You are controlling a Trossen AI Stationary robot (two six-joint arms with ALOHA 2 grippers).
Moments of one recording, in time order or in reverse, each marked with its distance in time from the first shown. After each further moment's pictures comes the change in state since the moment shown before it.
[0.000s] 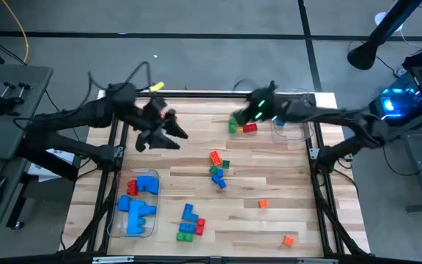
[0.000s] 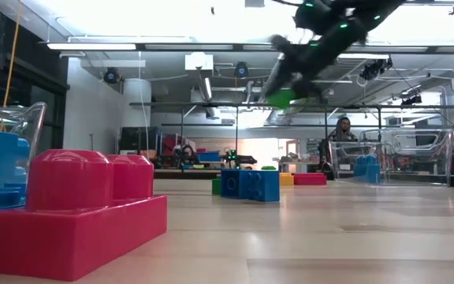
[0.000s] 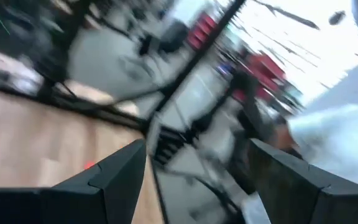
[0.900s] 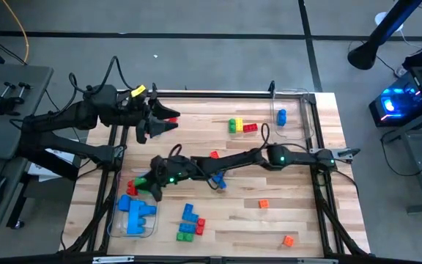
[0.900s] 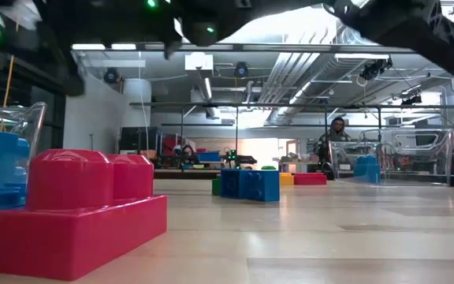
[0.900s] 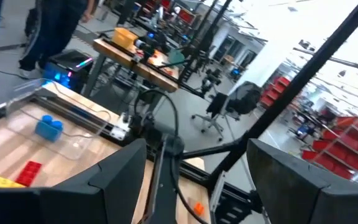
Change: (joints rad) left arm -0.070 -0.102 0.000 -0.045 -0.464 0.000; right arm 0.530 1.212 1.367 0.394 -0.046 0.007
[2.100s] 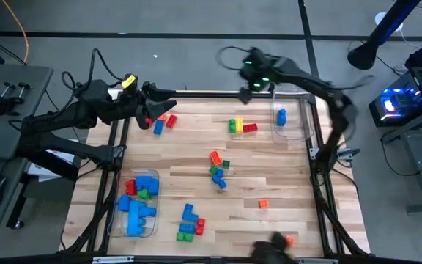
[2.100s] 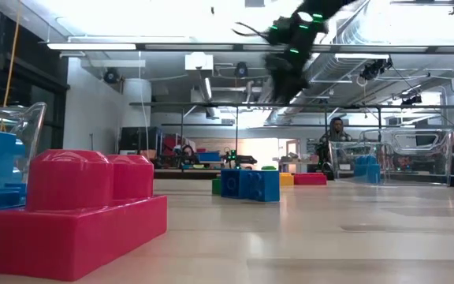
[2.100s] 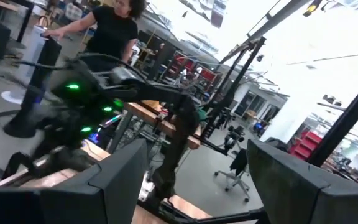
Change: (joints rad) left arm 0.029 0.000 0.000 0.171 -0.198 0.028; right arm -0.834 -0.888 -0.689 -1.215 0.061 -0.608
